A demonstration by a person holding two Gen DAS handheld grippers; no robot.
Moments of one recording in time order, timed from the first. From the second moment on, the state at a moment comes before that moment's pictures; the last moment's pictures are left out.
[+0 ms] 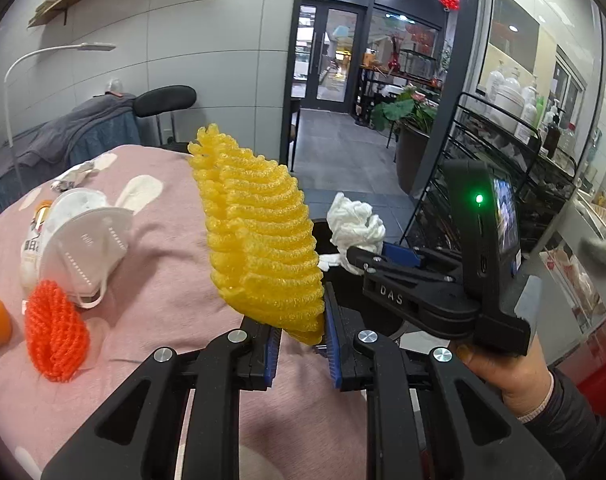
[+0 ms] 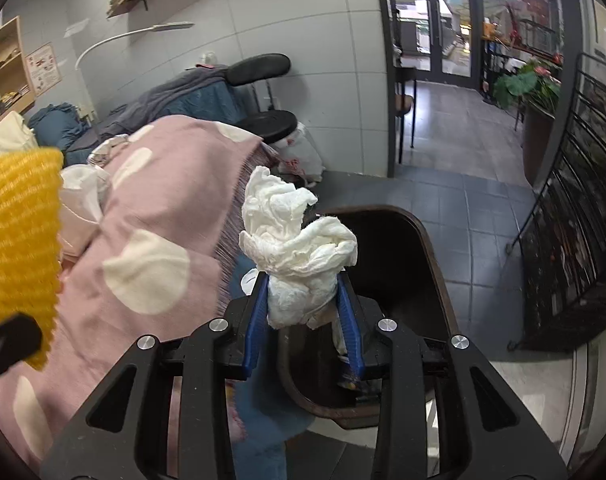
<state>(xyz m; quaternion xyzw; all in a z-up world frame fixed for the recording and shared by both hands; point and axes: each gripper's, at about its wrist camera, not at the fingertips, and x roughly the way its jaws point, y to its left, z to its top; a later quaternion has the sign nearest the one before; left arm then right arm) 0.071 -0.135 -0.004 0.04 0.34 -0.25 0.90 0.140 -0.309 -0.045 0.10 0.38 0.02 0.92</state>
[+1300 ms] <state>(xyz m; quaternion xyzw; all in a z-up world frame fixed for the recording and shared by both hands) 0.105 -0.216 -0.042 0.10 0.43 -0.29 0.85 0.140 -0.370 -0.151 0.16 0.48 -0.08 0.86</state>
